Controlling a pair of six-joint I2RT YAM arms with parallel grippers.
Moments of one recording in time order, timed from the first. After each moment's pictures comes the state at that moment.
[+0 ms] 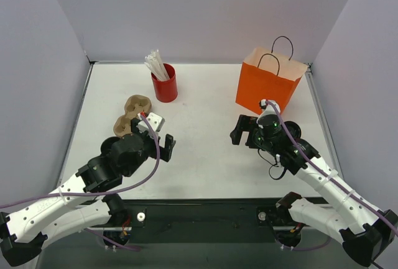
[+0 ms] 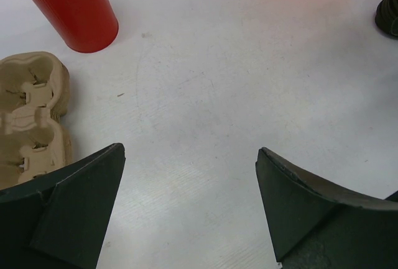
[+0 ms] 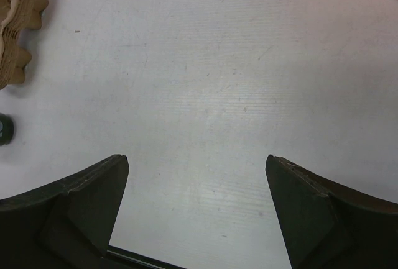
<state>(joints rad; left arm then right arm) -0.96 0.72 0.78 -0.41 -0.43 -0.18 0.61 0.90 0.81 -0.55 0.21 0.57</state>
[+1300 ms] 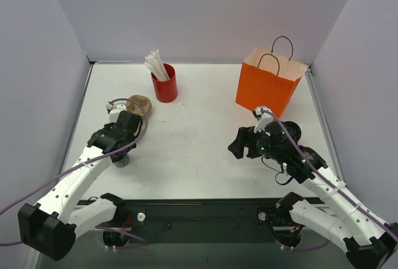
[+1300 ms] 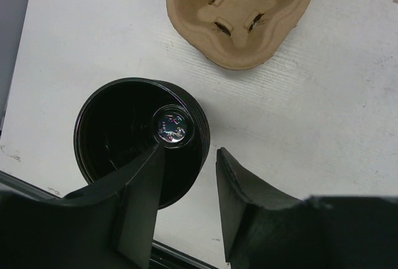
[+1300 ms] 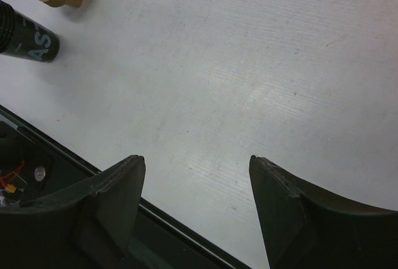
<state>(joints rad) -0.43 1.03 0.89 -0.89 -0.61 -0.56 0.61 0.79 0.75 -0.55 -0.05 0.41</state>
